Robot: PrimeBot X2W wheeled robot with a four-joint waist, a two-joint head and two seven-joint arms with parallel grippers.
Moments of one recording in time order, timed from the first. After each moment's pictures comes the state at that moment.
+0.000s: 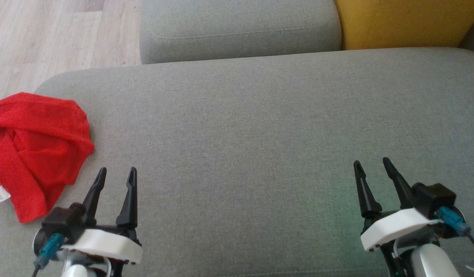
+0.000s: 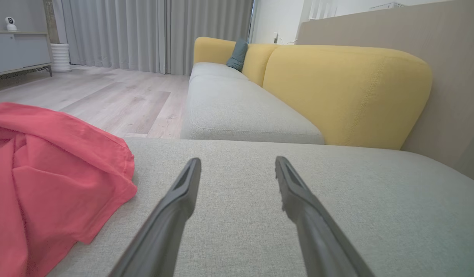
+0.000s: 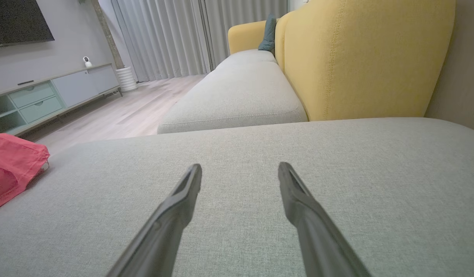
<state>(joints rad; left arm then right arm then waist) 0.04 0.08 -0.05 0.13 -0.22 -0.12 -0.22 0.00 -0.07 0.07 0.17 0.20 0.13 -0.04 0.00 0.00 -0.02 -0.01</state>
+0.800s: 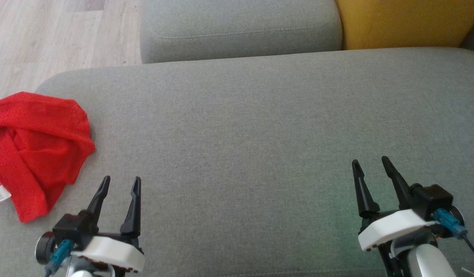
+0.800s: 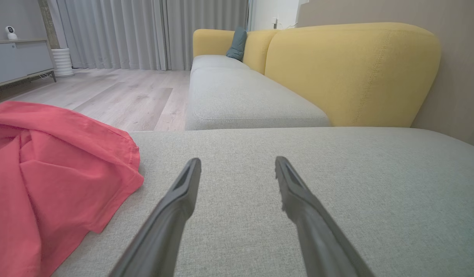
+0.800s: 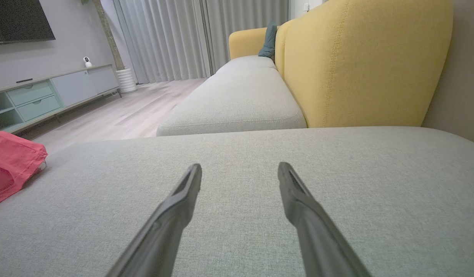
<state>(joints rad) 0.06 0.07 -0.05 0.17 -0.12 -0.12 -0.25 0.00 -0.05 0.06 0.17 0.14 0.13 -0.07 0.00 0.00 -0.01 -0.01</state>
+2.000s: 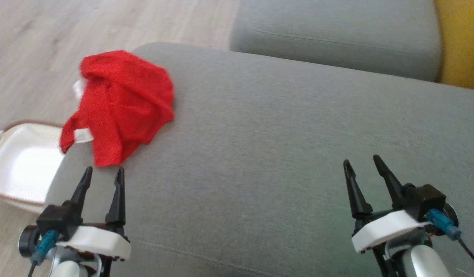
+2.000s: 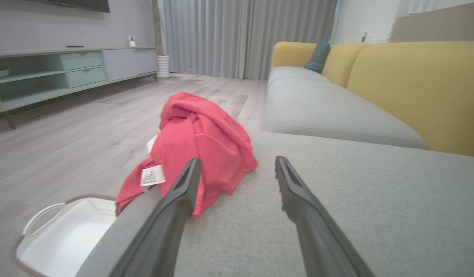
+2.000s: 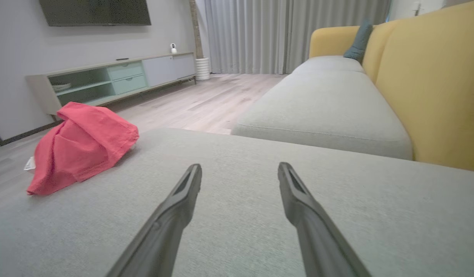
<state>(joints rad) 0.01 0.09 -0.01 0.20 -0.12 -0.11 -0.25 0.01 -0.05 0.08 0.12 0.12 0.13 -0.05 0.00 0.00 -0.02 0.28</state>
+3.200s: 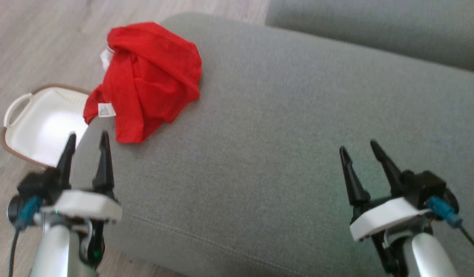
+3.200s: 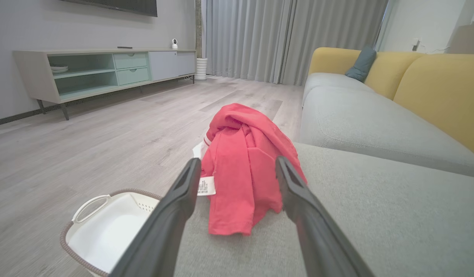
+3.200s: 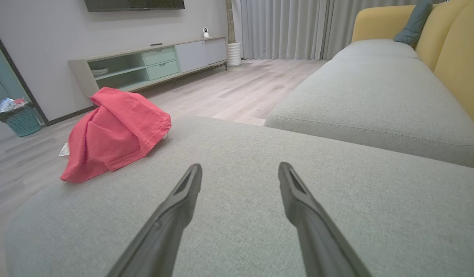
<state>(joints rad) -0.13 0.10 0.02 0.25 -0.16 -0.10 -0.25 -0.01 -0.05 0.11 0.06 0.11 0.13 0.00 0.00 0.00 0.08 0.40</state>
